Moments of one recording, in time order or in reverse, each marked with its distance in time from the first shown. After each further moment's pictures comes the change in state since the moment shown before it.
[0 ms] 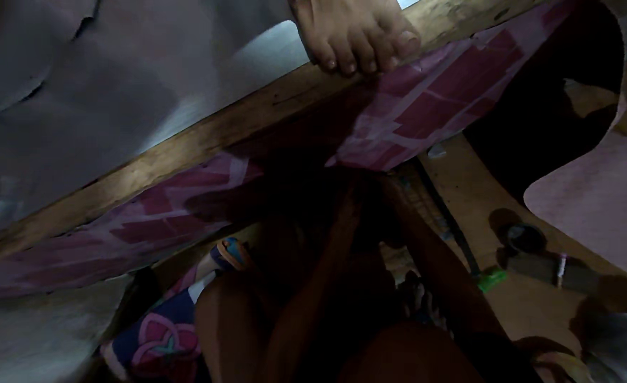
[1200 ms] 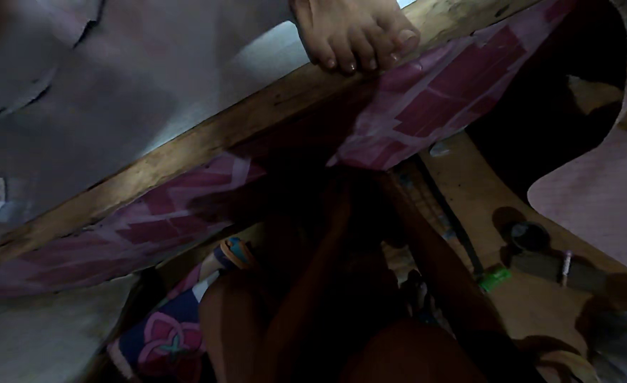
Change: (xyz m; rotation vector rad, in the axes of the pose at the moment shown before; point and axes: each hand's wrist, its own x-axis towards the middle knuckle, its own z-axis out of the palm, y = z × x) left_hand -0.007 0.021 -0.020 0.833 -0.006 0.495; right_hand -0.001 0.004 0.000 -0.037 -0.159 -0.082
